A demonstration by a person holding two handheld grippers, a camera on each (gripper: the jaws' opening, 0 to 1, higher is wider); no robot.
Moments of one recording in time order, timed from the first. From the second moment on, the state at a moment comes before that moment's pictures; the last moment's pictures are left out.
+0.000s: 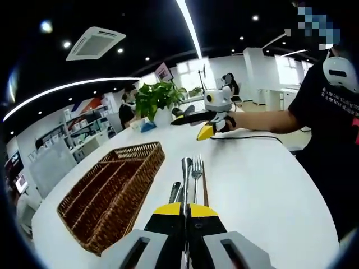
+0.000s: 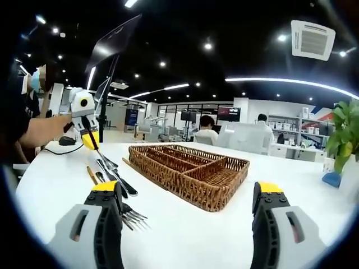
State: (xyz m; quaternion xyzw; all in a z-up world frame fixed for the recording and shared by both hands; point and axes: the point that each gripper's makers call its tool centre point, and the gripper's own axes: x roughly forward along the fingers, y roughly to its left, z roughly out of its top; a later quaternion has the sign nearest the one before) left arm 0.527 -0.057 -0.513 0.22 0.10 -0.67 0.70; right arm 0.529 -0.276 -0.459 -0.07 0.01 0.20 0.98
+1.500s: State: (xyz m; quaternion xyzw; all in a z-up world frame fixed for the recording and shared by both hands) left arm 0.541 -0.082 -0.410 0.25 0.01 -0.73 0.64; right arm 0.528 -0.281 -0.448 -0.06 -0.01 0.20 0.98
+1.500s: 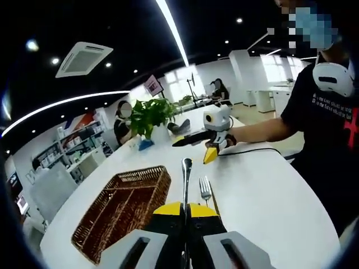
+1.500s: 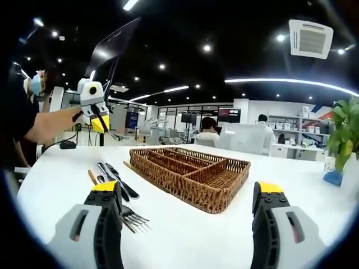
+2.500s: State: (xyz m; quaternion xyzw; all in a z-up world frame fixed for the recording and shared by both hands) left arm 0.615 -0.103 -0.415 0.26 0.01 -0.73 0.63; right arm 0.534 -0.286 -0.456 -0.04 0.00 0.19 0.98
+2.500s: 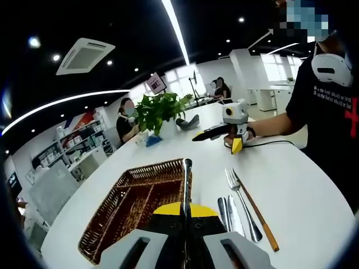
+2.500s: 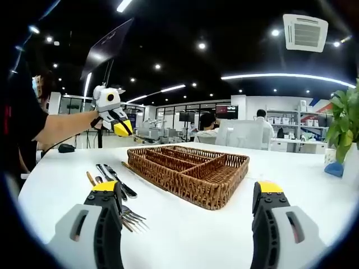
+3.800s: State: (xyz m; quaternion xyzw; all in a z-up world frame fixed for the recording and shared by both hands) left arm 0.728 -0.142 -0.421 0.26 0.01 -0.73 0.63; right arm 0.571 -0.307 -0.447 0.01 0.03 0.18 0.98
